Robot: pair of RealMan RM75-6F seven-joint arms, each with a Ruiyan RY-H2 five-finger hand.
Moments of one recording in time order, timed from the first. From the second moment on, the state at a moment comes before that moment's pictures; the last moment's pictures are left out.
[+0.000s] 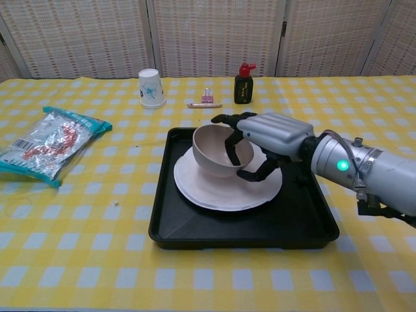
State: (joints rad) left arm -0.06 -1.03 -0.02 -1.58 1.63 1.62 -0.20; right arm 0.80 -1.77 0.10 -1.10 -1.50 0.93 -0.01
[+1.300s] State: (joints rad) left arm -0.06 -1.04 -0.01 -1.58 1.63 1.61 -0.18; right arm 0.70 -1.60 0.08 -1.32 -1.48 1.05 -0.14
